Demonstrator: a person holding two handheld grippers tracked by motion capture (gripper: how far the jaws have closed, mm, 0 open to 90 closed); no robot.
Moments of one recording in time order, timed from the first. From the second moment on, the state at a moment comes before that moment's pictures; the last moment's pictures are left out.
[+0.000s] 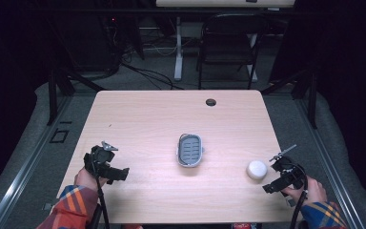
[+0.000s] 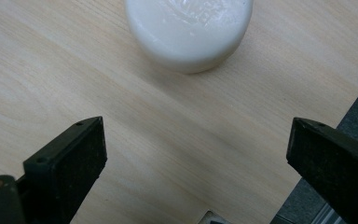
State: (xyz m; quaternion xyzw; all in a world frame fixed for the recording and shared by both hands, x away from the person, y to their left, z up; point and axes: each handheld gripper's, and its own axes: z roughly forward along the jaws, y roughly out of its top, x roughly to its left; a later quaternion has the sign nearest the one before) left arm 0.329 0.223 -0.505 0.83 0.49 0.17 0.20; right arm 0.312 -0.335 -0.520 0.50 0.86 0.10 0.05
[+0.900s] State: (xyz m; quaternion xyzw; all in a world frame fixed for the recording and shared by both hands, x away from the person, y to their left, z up) left arm 0.333 0.224 -0.509 0.84 0.49 0.15 0.20; right arm 0.326 -0.315 -0.520 0.46 0.88 0.08 0.06
